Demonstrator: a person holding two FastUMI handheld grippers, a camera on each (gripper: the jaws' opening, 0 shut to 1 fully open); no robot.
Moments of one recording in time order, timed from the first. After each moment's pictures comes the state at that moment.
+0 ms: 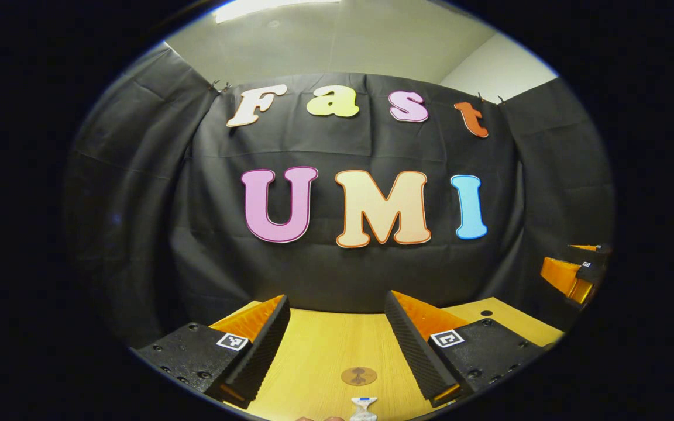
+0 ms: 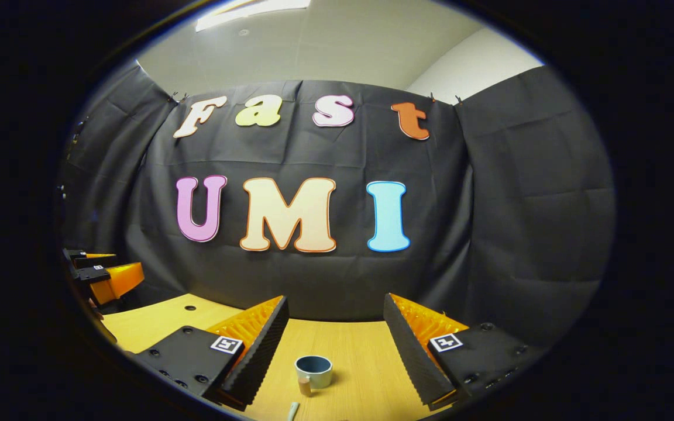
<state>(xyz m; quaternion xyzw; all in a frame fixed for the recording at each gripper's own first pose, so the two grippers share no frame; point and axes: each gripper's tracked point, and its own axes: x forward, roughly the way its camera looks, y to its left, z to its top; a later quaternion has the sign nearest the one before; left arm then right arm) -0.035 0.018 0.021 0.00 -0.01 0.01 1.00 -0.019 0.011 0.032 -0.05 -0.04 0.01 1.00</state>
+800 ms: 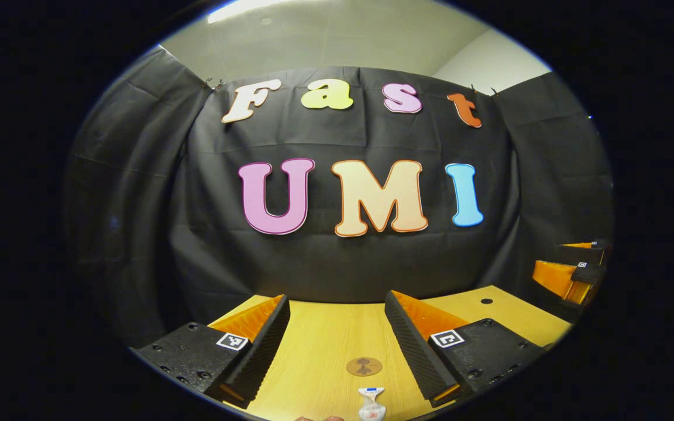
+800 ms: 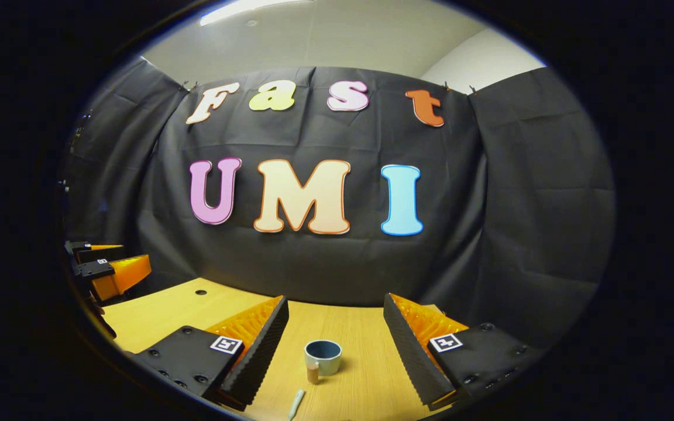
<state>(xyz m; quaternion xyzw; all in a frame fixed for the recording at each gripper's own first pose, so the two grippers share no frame) -0.043 0.017 -0.004 0.02 0.01 0.00 1.00 -0.021 0.029 -0.013 -0.06 0.02 0.04 1.00</state>
